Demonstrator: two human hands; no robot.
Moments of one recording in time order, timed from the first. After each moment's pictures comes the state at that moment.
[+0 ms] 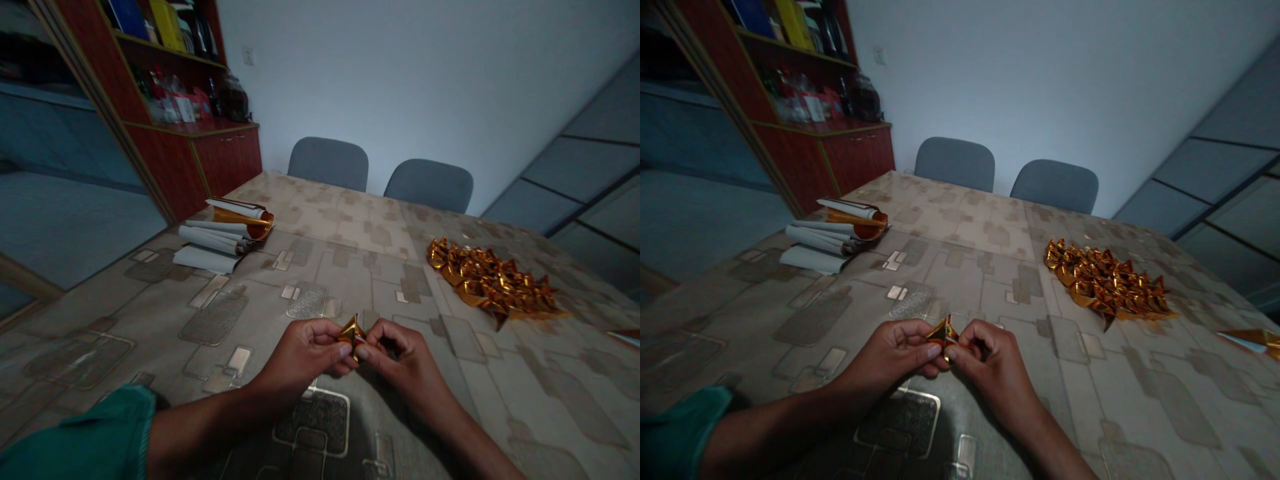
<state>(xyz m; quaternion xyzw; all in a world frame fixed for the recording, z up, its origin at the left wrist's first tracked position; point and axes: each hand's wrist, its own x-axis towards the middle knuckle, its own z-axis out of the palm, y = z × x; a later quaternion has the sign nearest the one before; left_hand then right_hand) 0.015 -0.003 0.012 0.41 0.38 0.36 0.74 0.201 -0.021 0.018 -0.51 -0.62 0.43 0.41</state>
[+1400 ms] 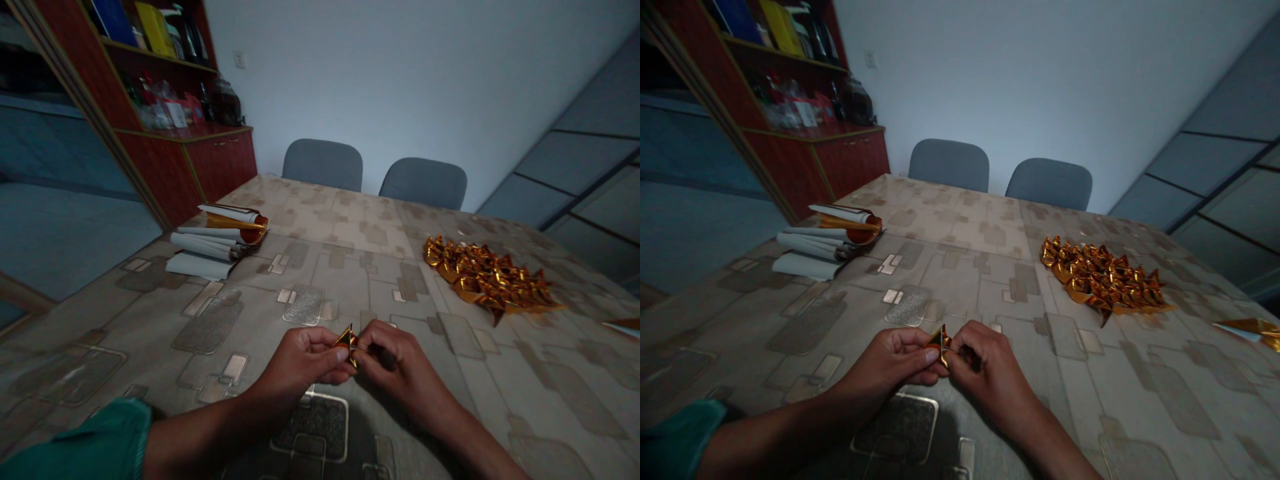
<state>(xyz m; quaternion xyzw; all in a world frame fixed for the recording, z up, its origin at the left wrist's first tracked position) 0.016 -0.005 0.008 0.36 0.43 0.33 0.76 0.201 -0.022 0.031 -0.48 -0.74 0.32 0.34</state>
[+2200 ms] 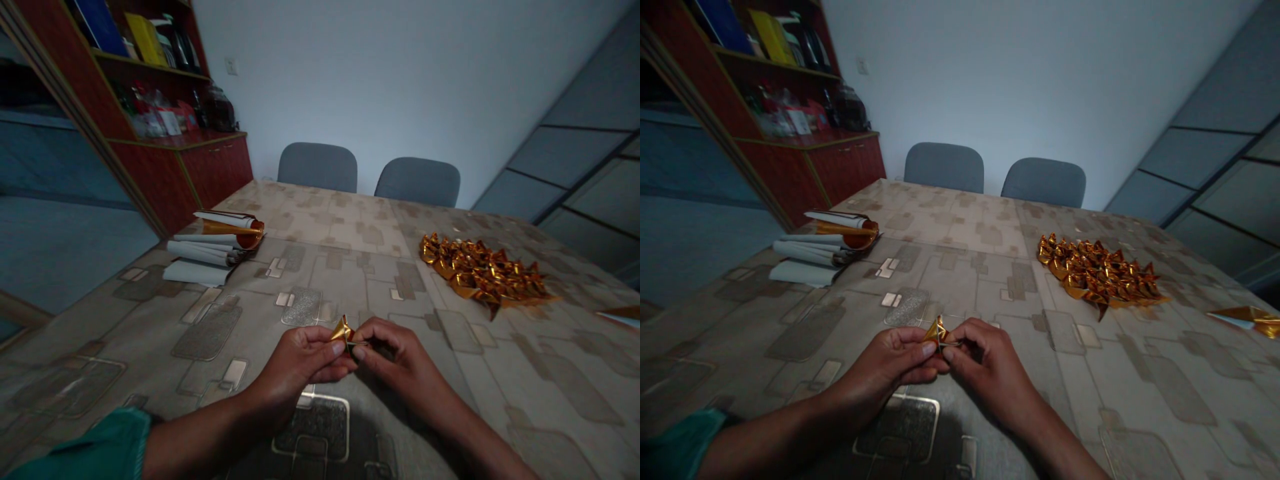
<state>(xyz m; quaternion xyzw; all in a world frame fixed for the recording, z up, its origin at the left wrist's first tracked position) 0.013 -0.004 0.012 0.34 0.40 0.34 0.78 0.202 -0.022 0.030 -0.46 -0.68 0.41 0.39</state>
